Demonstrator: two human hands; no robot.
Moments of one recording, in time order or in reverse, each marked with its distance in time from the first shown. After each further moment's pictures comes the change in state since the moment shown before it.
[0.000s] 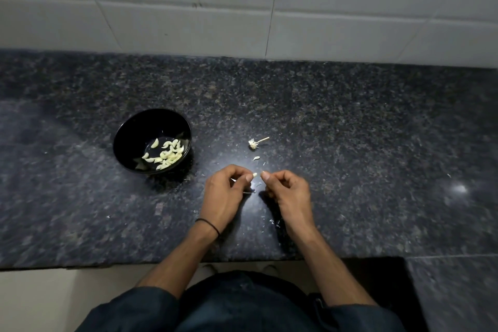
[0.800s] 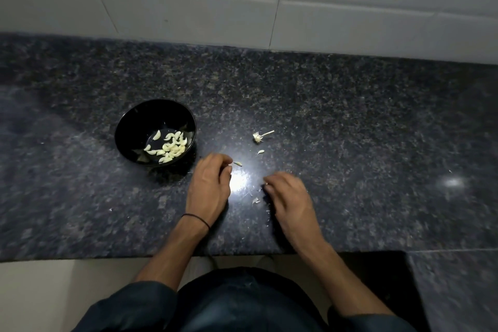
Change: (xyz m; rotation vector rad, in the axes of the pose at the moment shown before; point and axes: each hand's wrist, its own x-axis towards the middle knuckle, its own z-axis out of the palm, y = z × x) left_hand 0.011 -0.032 -0.030 0.444 0.139 0.342; right_hand -0.015 0.028 -0.014 -0.859 -0.069 -0.655
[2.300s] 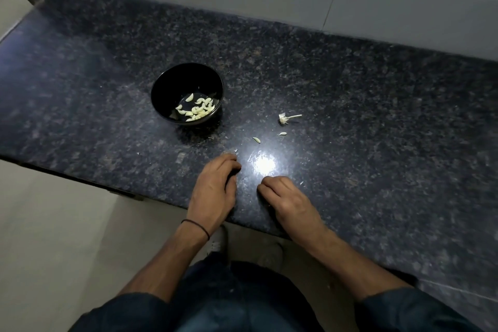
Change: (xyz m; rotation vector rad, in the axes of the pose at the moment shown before) left_hand -0.076 0.021 -0.002 0.172 -0.046 -0.166; right_hand -0.010 0.030 -0.001 -0.125 -0.291 -0.636
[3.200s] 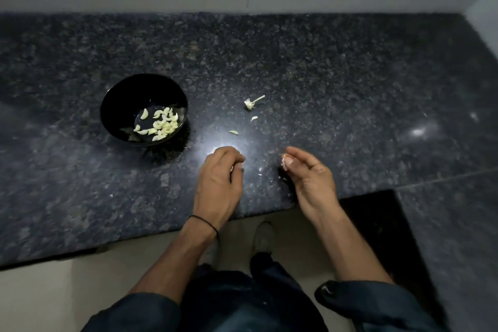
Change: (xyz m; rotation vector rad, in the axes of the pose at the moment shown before) left_hand 0.029 -0.011 -0.014 -0.282 -0.122 0.309; right_hand 0.022 -0.062 -0.024 1.374 1.004 1.292
